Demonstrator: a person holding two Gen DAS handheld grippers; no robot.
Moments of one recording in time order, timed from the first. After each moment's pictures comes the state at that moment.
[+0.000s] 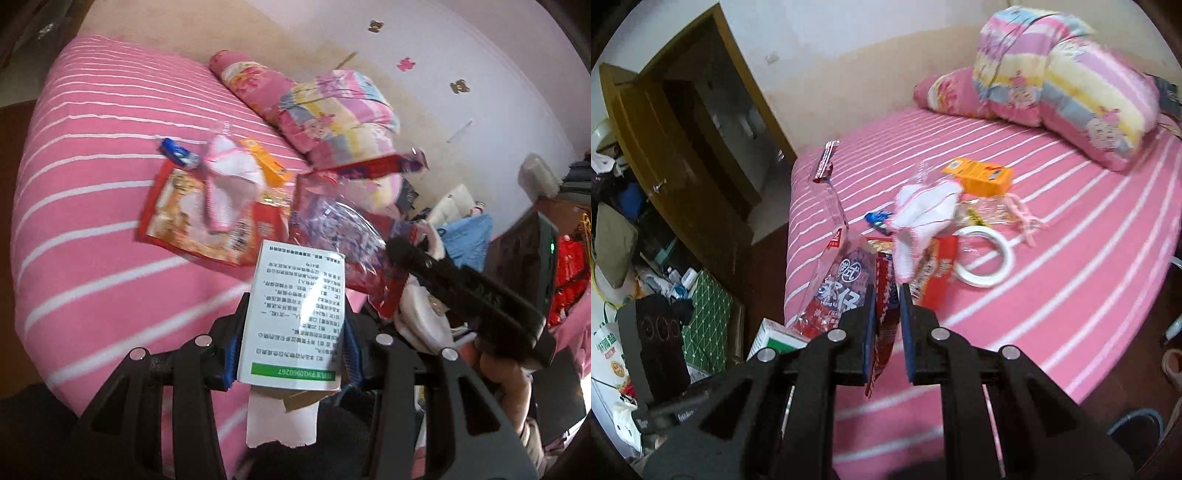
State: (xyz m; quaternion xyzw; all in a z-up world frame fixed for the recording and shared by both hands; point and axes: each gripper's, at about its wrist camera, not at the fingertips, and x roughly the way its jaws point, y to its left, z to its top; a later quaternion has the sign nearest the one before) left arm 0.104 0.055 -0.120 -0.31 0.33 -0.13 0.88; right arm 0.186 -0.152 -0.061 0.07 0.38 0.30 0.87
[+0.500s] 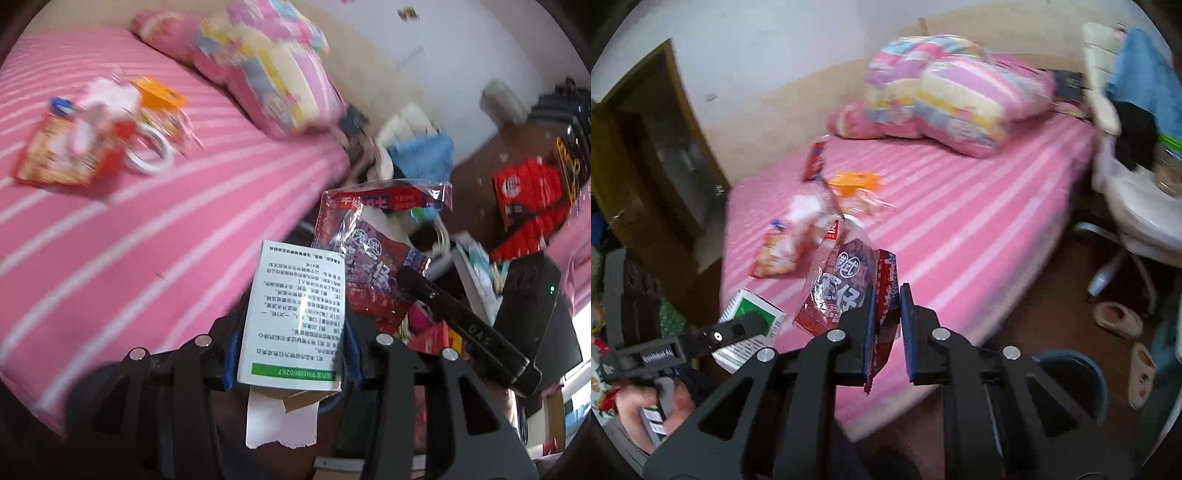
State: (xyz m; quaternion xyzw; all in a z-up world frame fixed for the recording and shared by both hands) left arm 0.088 -0.134 -0.122 -0.25 0.41 -0.24 0.84; right arm 0.078 -0.366 -0.075 0.09 0.36 0.15 0.92
